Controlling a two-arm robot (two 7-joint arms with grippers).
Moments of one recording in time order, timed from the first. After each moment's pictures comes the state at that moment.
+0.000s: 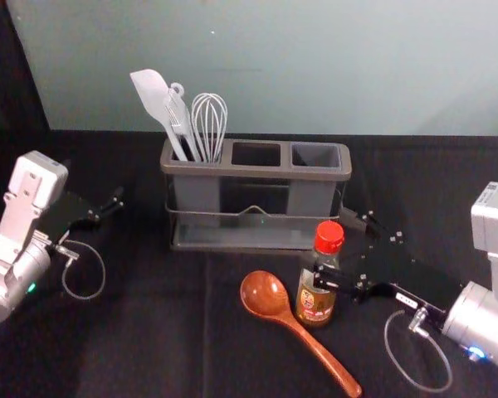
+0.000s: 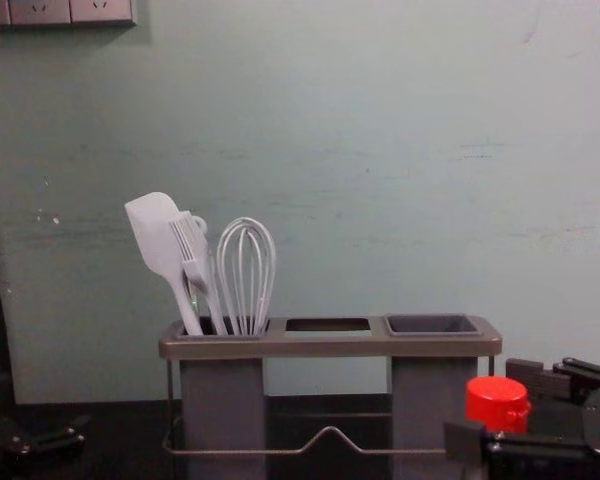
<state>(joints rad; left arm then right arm) -0.20 0.60 0.45 -1.41 -0.25 -0.12 0.03 -0.03 0.64 -0.35 -1.82 0.46 -0.04 0.45</state>
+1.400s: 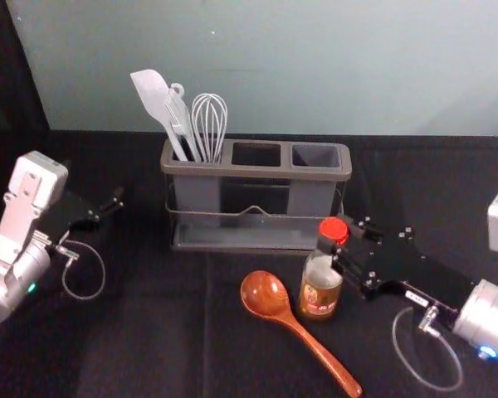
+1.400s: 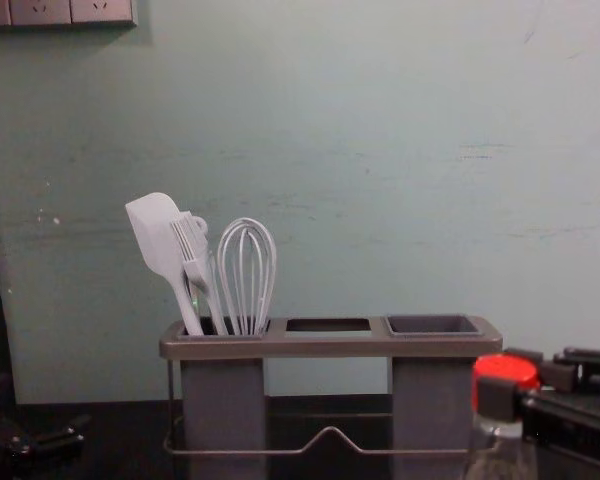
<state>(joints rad) -0.20 0.60 0.45 -1.41 -0.25 -0.12 0.03 -0.06 0.65 -0.31 -1.84 0.46 -0.06 0.47</state>
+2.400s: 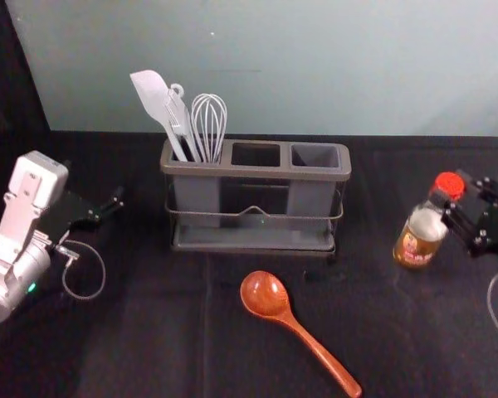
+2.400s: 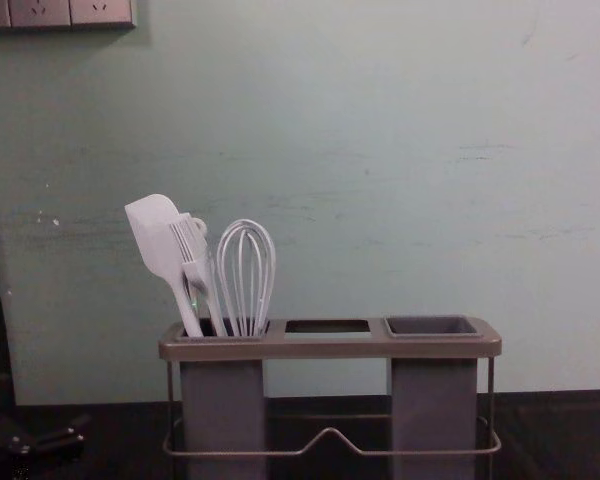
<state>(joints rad) -0.20 0.60 0.45 -1.41 -0.25 -0.12 0.03 -0.12 0.66 -0.05 -1.73 0.49 -0.21 0.51</state>
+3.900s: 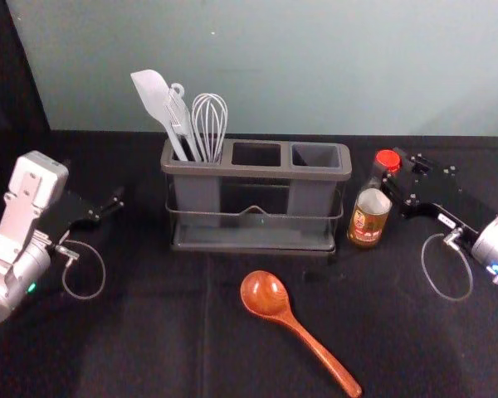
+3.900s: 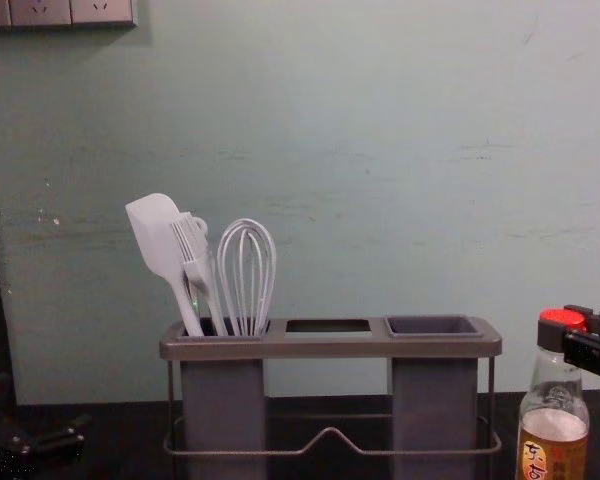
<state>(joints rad) -0.20 0.60 0.45 -1.41 -0.25 -0.12 0.03 0.22 0.50 -0.24 -1.41 0.42 -0.14 0.53</state>
